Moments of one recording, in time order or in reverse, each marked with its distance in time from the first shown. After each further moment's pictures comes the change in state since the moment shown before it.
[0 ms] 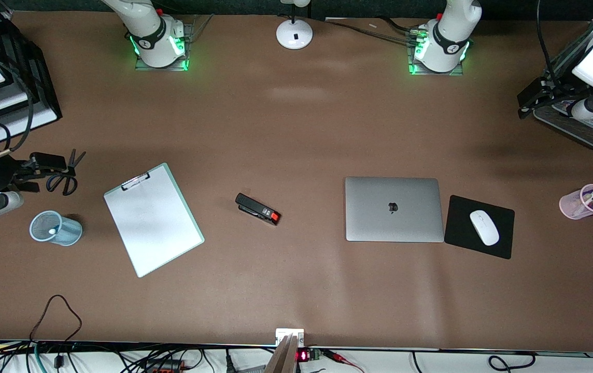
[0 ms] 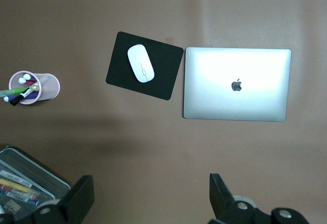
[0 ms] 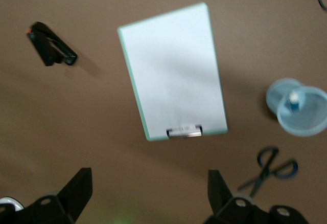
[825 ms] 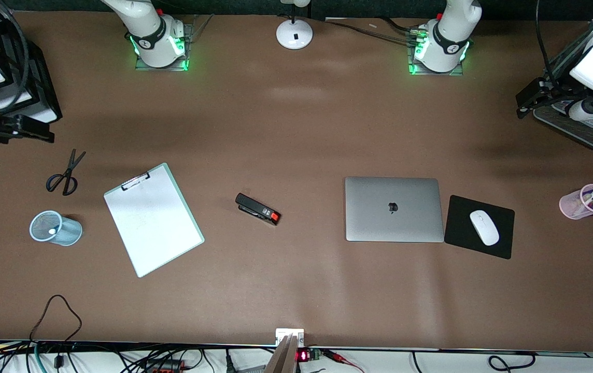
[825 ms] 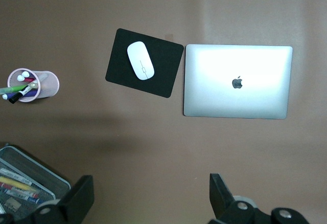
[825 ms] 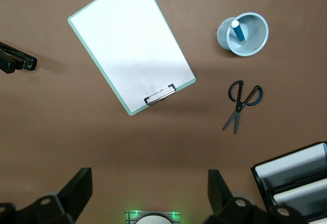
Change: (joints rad) left arm 0.000 0.000 -0.001 -0.006 0.000 -0.004 0.000; right arm 0.045 -0.275 -0.013 -0.249 -0.149 0.019 0.268
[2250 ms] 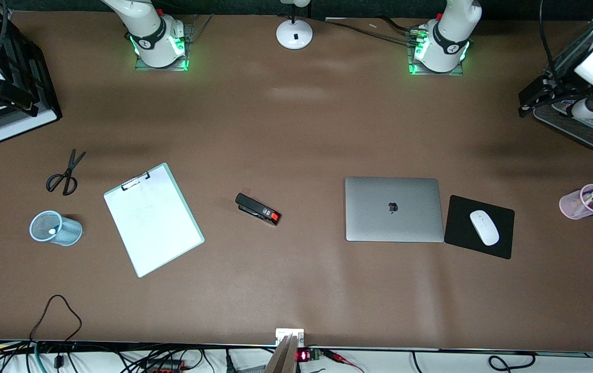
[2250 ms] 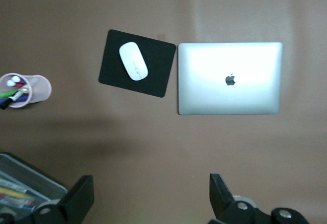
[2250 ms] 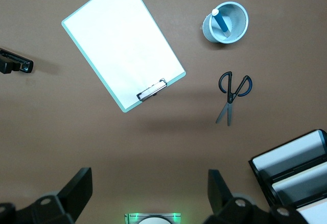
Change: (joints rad) left arm 0.047 -0.003 0.003 0.000 -0.065 0.000 0.088; right arm -0.025 -0.216 -0.009 -0.243 -0.008 0.104 0.011
